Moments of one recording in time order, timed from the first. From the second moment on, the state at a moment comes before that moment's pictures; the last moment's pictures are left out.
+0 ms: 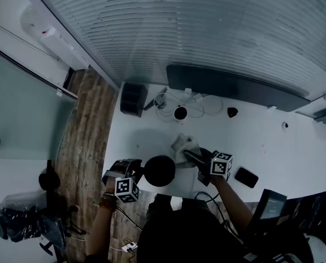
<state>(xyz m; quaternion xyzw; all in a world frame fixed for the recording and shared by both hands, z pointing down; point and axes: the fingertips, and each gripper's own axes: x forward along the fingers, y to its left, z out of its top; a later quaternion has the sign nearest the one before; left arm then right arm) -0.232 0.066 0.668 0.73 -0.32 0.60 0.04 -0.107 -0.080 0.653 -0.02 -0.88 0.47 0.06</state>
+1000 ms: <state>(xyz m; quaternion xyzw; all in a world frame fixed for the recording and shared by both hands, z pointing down) -0.048 0.180 0.567 0.85 -0.50 0.10 0.12 0.073 0.127 0.558 0.17 -0.96 0.16 0.16</state>
